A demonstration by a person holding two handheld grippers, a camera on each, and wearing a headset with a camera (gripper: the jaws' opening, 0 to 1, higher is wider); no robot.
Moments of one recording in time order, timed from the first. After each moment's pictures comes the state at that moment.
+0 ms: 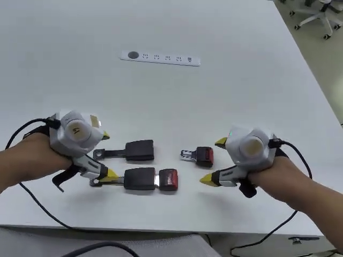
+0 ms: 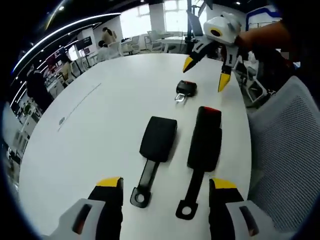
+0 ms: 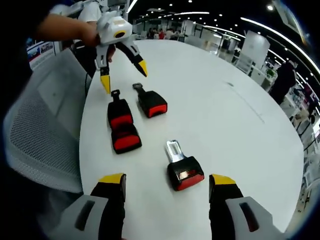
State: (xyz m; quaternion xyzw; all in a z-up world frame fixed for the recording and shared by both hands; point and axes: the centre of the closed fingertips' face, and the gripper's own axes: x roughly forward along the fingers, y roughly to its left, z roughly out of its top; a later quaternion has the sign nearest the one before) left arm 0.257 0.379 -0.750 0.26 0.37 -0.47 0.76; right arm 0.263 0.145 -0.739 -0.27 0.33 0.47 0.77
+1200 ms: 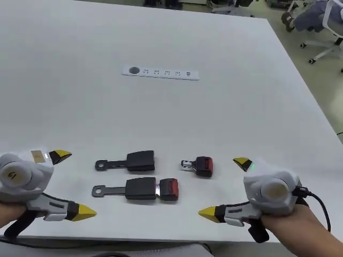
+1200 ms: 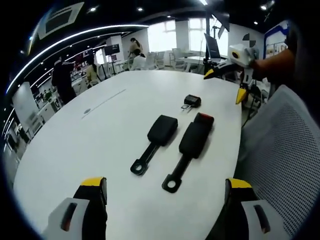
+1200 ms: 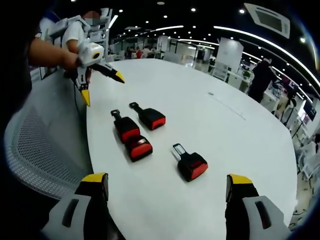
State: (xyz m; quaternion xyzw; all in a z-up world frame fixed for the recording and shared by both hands) left arm 0.214 0.418 -0.719 0.19 0.32 -0.42 0.83; right arm 0.226 0.139 -0.709 -0.20 0.28 0.41 0.84
